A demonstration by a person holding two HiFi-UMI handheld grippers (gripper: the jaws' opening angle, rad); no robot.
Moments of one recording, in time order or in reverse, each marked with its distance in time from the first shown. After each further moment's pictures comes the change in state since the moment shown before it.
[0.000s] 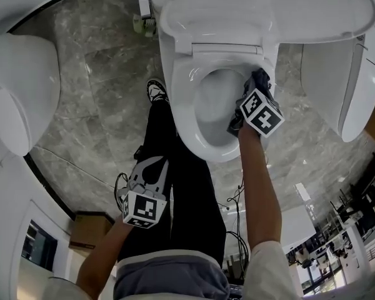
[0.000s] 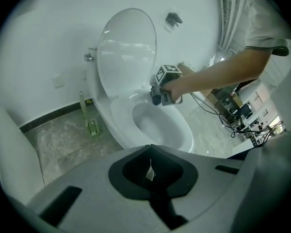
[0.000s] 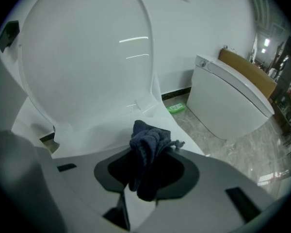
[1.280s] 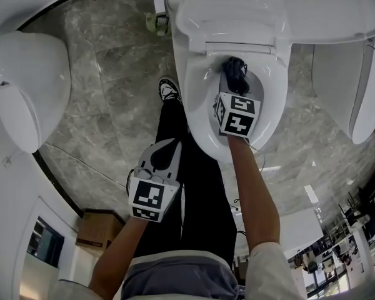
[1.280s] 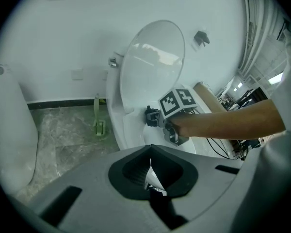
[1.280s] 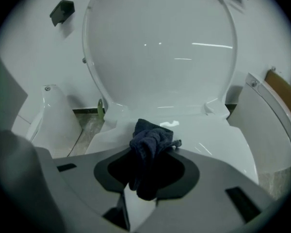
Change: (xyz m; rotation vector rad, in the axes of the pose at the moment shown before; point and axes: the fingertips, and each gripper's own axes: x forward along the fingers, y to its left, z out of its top) left arm -0.001 0.042 0.062 -0.263 -0.120 0.054; right arm -0.009 0.138 -0.031 -0.369 -0.028 0.296
